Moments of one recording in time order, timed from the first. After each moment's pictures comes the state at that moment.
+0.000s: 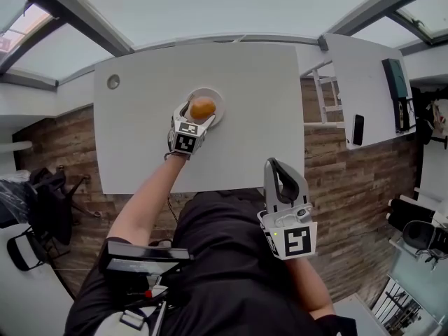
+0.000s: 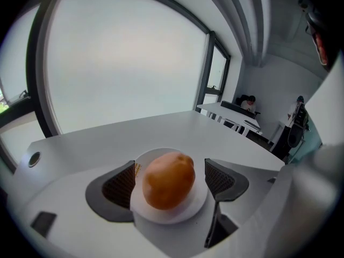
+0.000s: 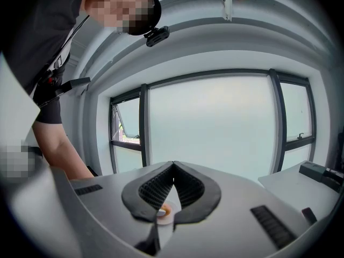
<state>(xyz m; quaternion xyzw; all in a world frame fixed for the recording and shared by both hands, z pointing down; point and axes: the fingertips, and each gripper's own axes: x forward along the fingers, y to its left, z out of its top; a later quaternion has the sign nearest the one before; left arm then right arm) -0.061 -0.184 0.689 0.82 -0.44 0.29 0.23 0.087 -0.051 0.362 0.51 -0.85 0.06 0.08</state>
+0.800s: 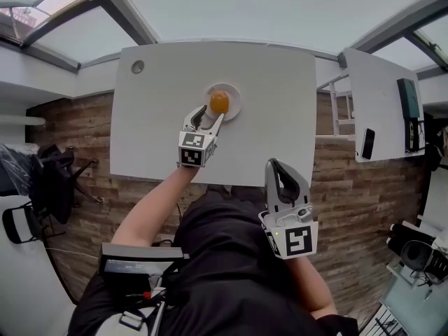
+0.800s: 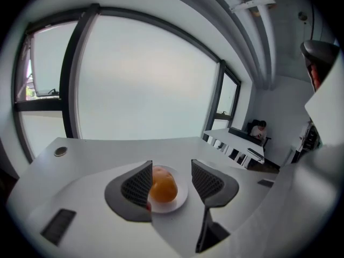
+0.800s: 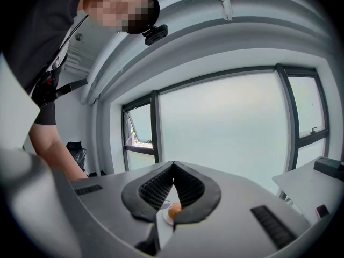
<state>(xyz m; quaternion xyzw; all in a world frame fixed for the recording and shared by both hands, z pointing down) -0.075 -0.139 0.602 0.81 -0.52 0.17 0.21 0.067 -0.021 0.355 0.46 -0.88 0.06 0.05</state>
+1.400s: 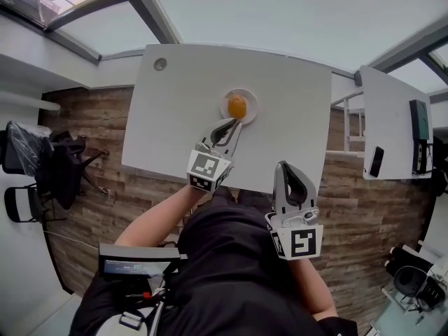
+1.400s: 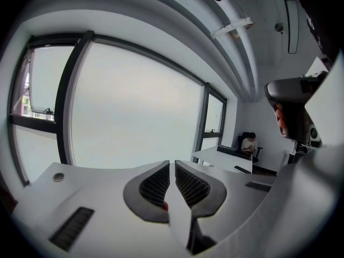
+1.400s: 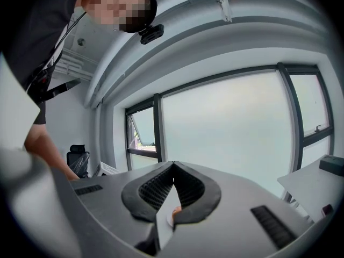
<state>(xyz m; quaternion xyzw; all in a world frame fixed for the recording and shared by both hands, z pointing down) -0.045 -0.101 0.489 0.84 -0.51 0.10 0.13 0.063 -0.022 0.352 0.44 -0.89 0.06 0.04</state>
